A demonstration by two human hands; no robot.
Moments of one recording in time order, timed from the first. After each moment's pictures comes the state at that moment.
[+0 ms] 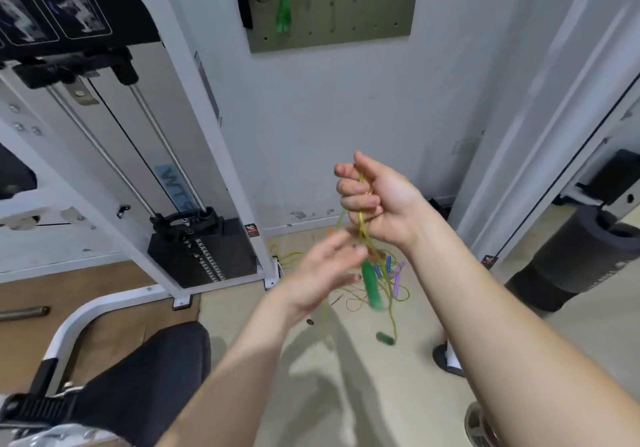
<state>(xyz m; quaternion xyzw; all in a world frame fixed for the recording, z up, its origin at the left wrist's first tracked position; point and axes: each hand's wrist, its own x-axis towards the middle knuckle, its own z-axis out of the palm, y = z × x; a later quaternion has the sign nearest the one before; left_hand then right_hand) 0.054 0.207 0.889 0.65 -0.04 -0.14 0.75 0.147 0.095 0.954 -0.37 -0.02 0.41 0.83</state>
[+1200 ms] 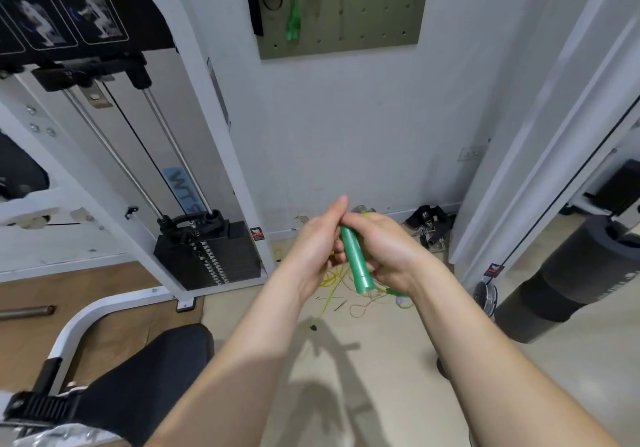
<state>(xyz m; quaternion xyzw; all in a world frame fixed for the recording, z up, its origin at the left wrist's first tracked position) 0.081 0.209 0.920 0.62 0.15 -0.05 0.76 0.105 0.102 0.924 -0.65 -0.06 0.30 0.69</state>
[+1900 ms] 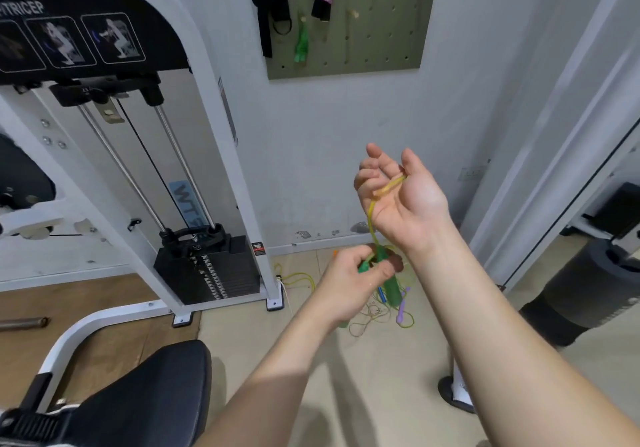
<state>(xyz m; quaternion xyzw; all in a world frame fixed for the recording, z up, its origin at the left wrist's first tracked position) 0.062 0.188 0.915 0.76 -0.02 -0.01 0.64 0.143 0.110 0.992 -0.22 0.03 0.27 0.94</state>
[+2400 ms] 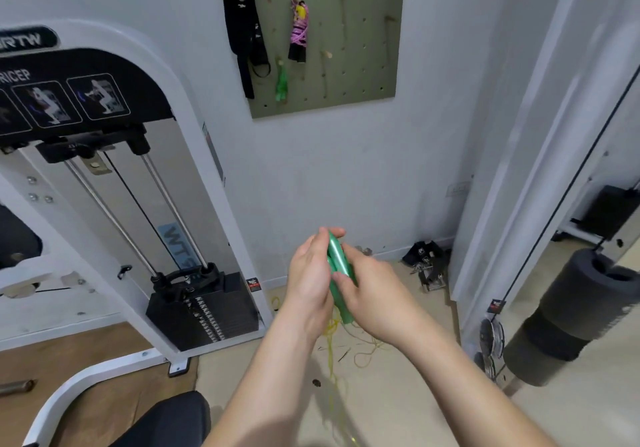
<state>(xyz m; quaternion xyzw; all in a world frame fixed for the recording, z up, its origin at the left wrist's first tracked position) 0.094 0.199 0.958 0.53 0.15 0.08 0.83 0.092 0.101 0.955 -0.90 -0.22 0.00 0.39</state>
